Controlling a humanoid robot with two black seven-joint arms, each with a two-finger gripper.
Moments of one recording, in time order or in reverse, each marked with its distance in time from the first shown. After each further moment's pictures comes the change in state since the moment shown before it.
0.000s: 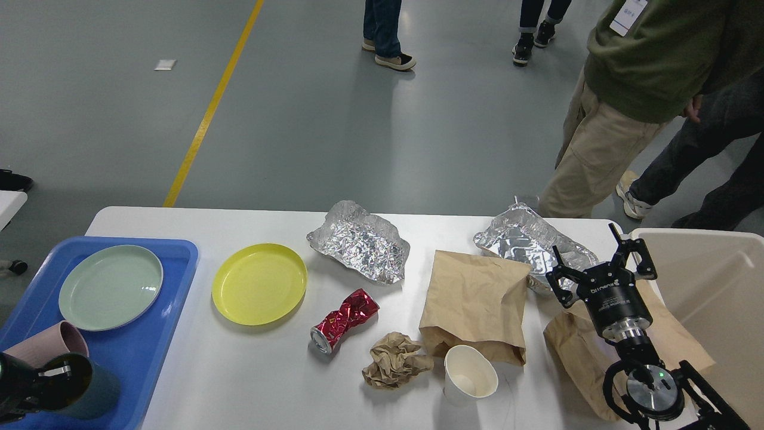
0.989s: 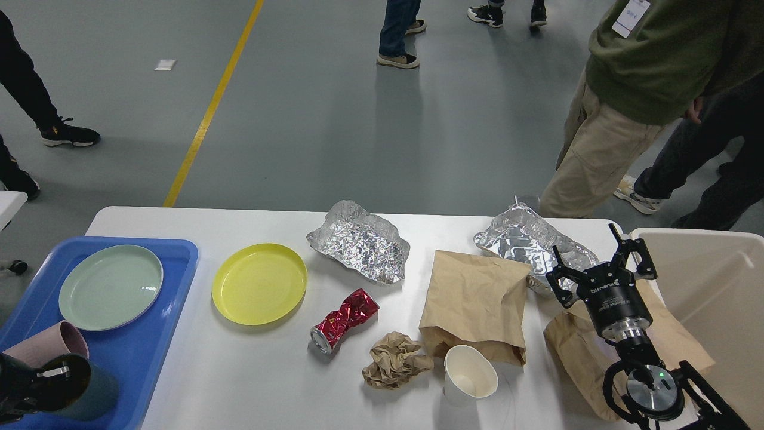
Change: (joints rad) left arm -0.013 0.003 0.010 -0.009 0.003 -0.007 0.003; right arm 0.000 0.000 0.000 0.000 0.000 0.000 0.000
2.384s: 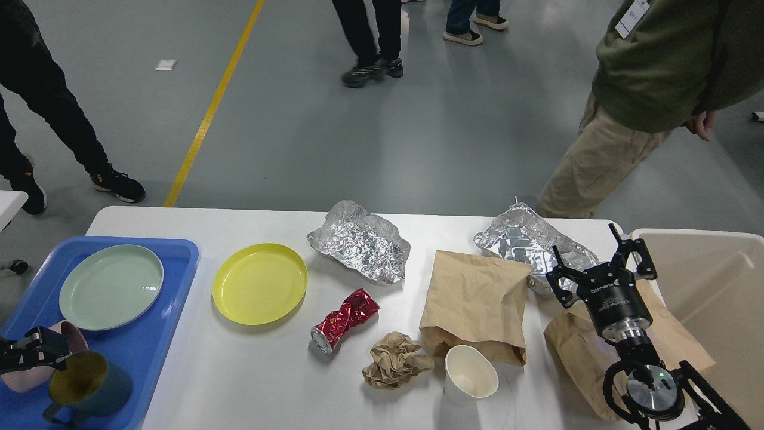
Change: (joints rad) left arm -0.339 -0.004 0.263 -0.130 -0.011 -0.077 0.003; right arm -0.001 0.000 0.000 0.000 0.000 0.000 0.000
